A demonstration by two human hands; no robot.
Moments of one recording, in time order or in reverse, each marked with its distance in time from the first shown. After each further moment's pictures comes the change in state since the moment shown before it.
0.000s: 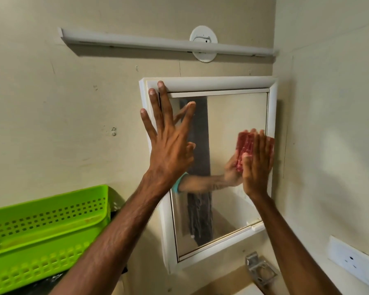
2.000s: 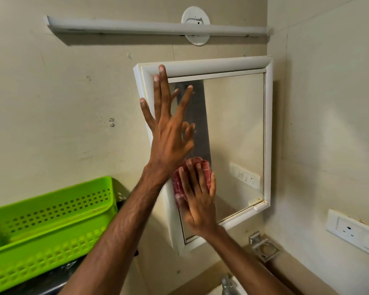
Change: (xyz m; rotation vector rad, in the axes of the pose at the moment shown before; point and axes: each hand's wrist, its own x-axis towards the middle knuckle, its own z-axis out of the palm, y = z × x) left_hand -0.012 -0.011 0.006 -0.257 0.174 0.120; right_hand -0.150 -0.134 0.033 0.061 -0.271 -0.238
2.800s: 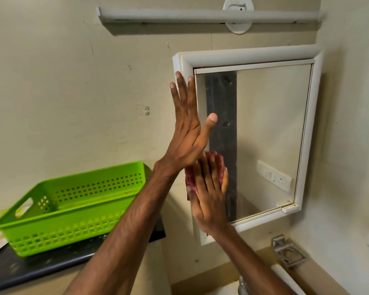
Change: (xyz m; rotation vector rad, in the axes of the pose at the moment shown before) left_hand -0.021 -0.031 -0.010 -0.388 -0.034 -0.107; right_hand 0.005 -0.052 0.002 0.109 0.011 -0.007
